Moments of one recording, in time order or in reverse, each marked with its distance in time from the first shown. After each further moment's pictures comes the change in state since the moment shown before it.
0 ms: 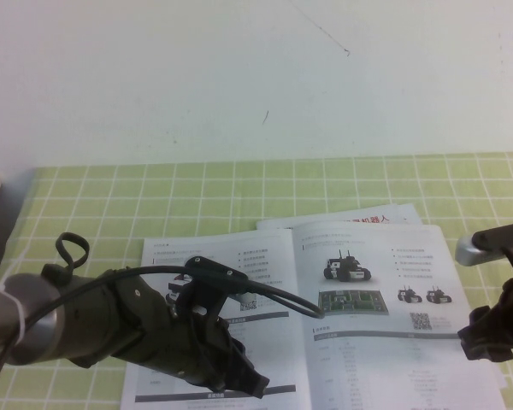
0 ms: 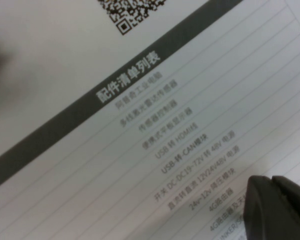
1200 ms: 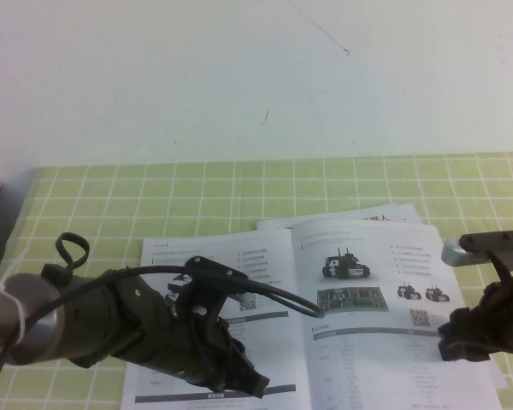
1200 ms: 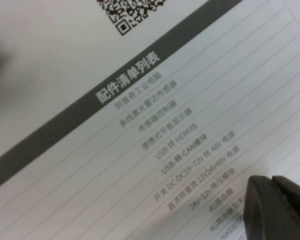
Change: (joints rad) right arm 0.000 0.094 -0.004 0.223 -0.046 -0.129; left arm 0.000 0.000 0.000 0.000 0.000 -0.002
